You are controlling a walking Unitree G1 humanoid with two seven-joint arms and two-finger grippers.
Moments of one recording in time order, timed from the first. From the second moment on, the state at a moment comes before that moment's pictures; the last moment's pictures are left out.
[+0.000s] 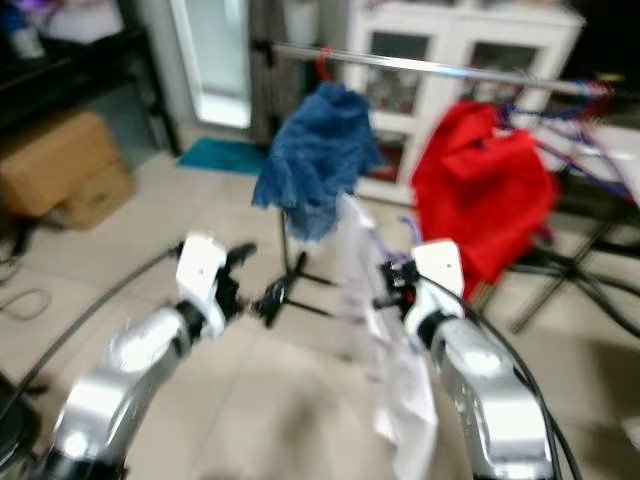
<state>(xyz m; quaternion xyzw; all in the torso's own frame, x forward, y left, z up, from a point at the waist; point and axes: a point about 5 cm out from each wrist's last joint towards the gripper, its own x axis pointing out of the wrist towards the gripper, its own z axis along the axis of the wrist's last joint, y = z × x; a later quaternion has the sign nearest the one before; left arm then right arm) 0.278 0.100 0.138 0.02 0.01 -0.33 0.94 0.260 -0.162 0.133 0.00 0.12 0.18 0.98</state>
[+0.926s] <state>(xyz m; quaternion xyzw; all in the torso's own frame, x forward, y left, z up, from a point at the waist) 0.327 0.094 0.147 0.07 -0.05 -0.28 0.96 0.261 -0.126 0.166 0.10 0.07 0.35 0.93</state>
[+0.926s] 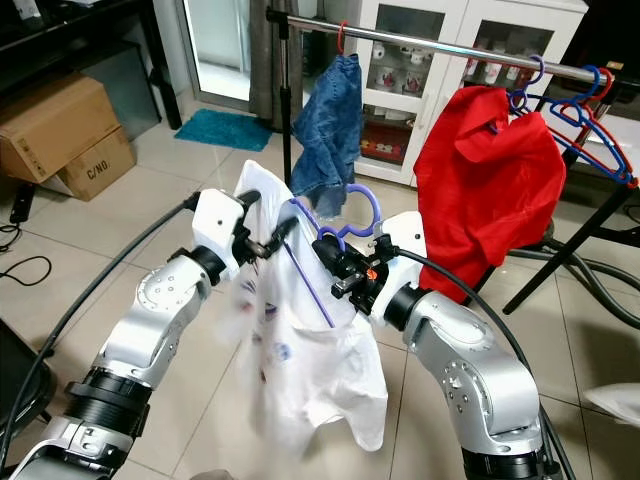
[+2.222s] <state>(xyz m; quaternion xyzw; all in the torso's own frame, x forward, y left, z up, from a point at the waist) 0.335 0.097 0.145 0.07 -0.06 -0.28 0.96 0.260 -0.129 0.167 0.10 0.07 0.36 0.92</state>
